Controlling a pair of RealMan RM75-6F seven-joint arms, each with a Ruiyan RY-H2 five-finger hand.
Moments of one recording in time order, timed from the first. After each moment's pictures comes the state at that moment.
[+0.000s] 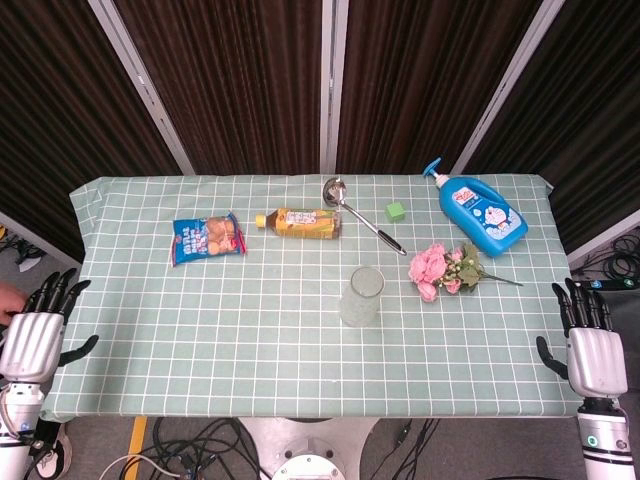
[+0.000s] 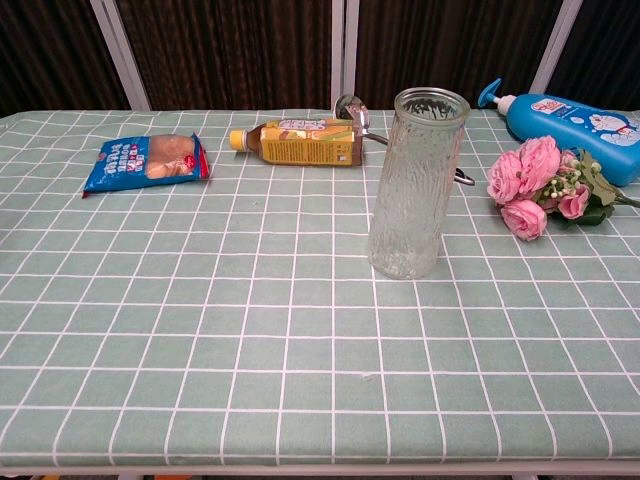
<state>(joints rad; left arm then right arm) -0.12 -1.18 -0.07 -1.60 1.48 1.49 0.11 0.07 -1.24 0.11 -1.54 -1.45 1.51 -0.10</state>
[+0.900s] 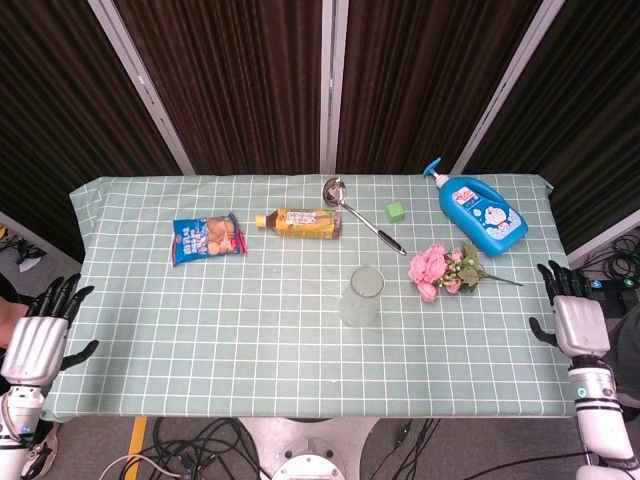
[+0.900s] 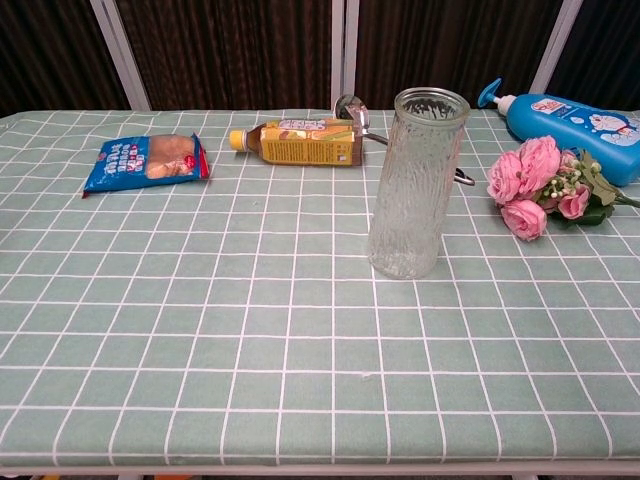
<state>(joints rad) -0.12 -1.19 -0.04 -1.55 1.50 1.48 0.11 0.24 -1.25 0.18 -1.41 -1.26 1.16 -0.09</state>
